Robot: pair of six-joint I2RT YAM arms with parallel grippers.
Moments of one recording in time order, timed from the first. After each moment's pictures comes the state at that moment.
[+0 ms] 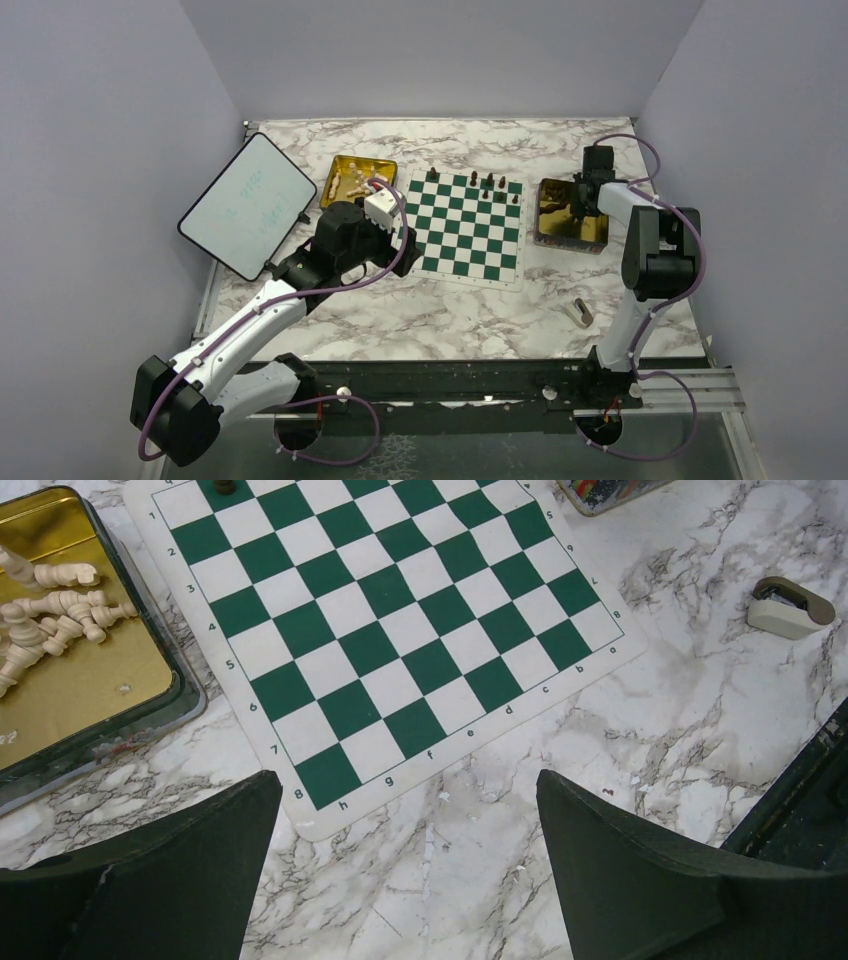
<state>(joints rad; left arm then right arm) -0.61 1.02 0.77 -0.17 0.16 -0.07 -0.05 1.91 1.22 -0.24 0.21 0.09</state>
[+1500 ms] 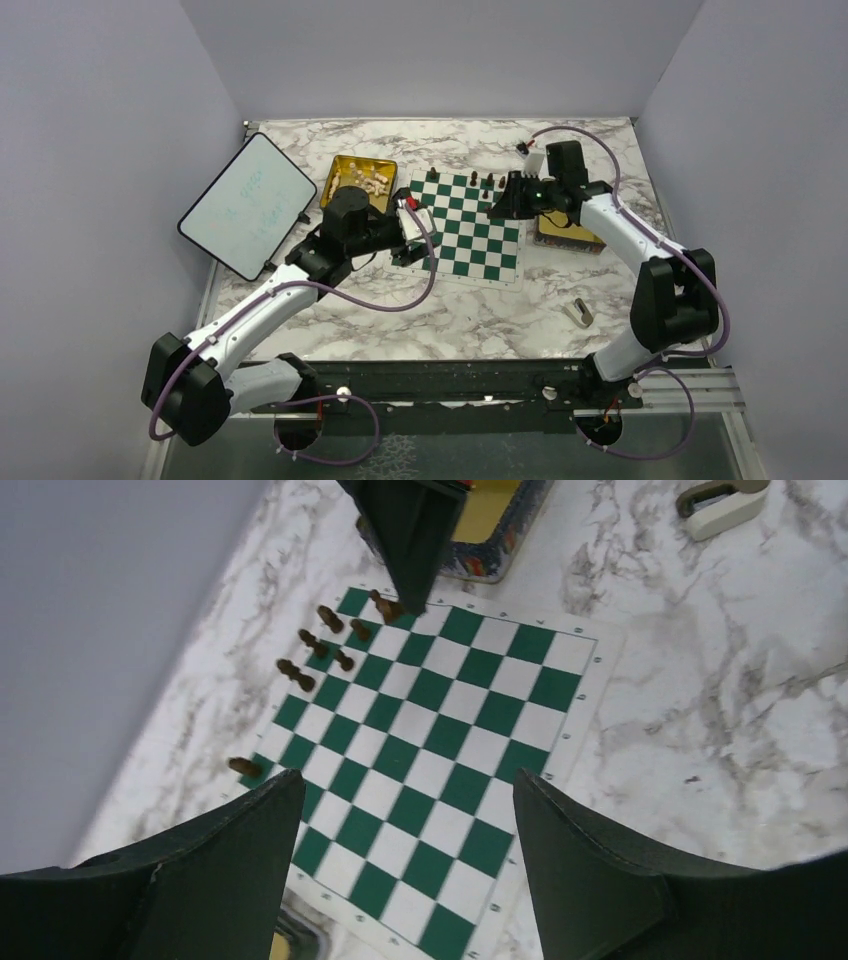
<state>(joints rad) -0.62 1.12 0.82 0.01 0.53 0.45 0.21 1.61 1.19 -0.36 -0.55 0.20</state>
